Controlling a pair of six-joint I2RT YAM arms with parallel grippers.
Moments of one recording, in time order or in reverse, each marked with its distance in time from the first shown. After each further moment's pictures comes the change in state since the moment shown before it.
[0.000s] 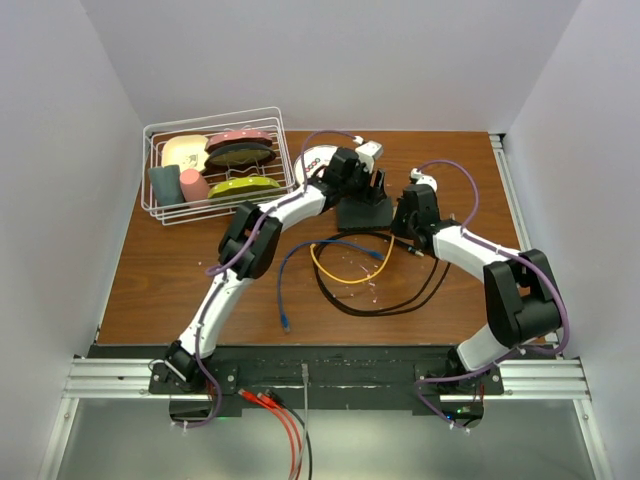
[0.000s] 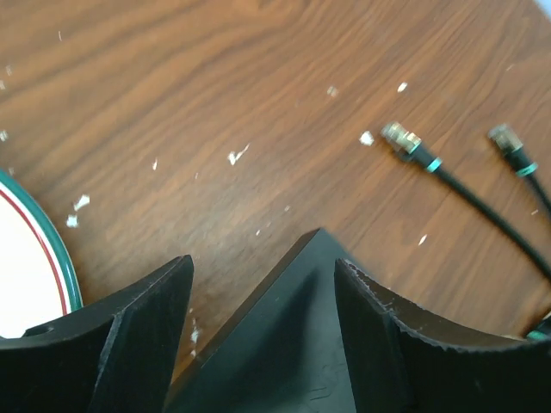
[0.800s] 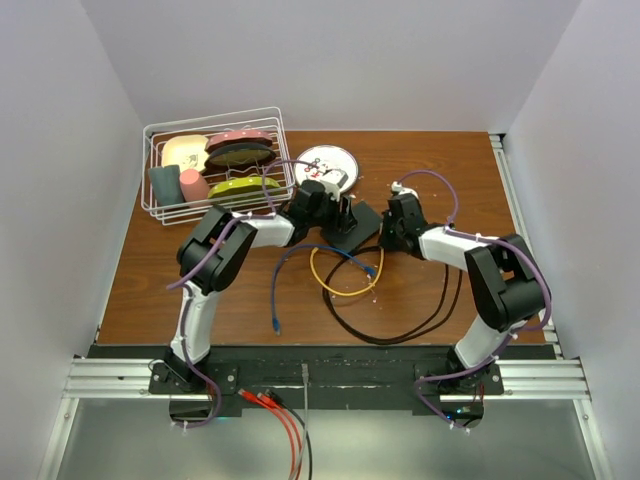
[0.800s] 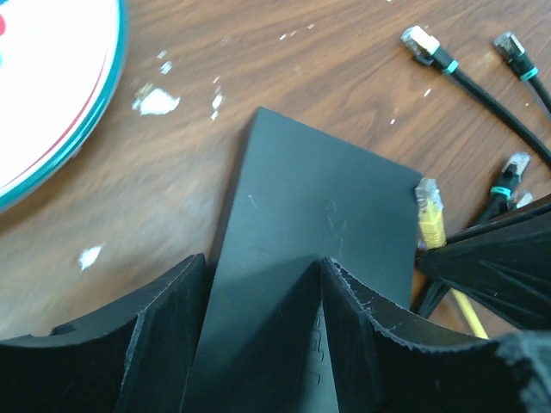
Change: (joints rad) left arm 0.017 -0.383 -0.776 0.363 -0.029 -0.092; right arm 0.049 0.119 -0.016 0.016 -0.076 -0.013
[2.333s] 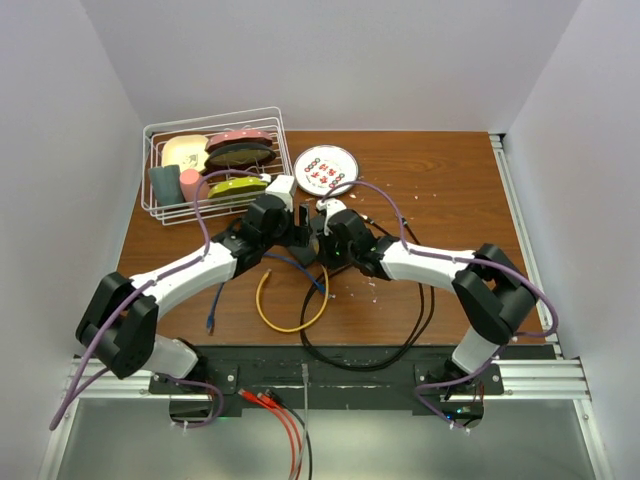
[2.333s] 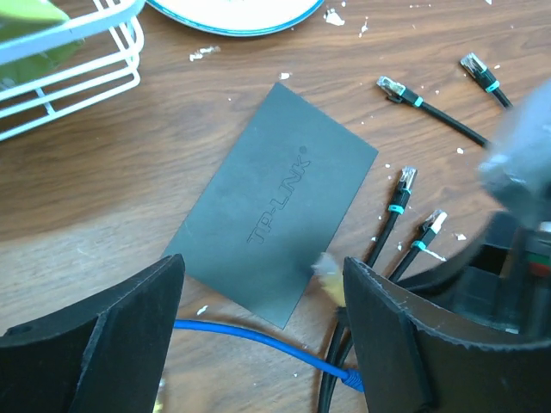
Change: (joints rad) left arm 0.000 -0.746 -0.426 -0.394 -0.382 -0.071; right arm 0.435 -0.010 0.115 0.010 -0.064 -0.083
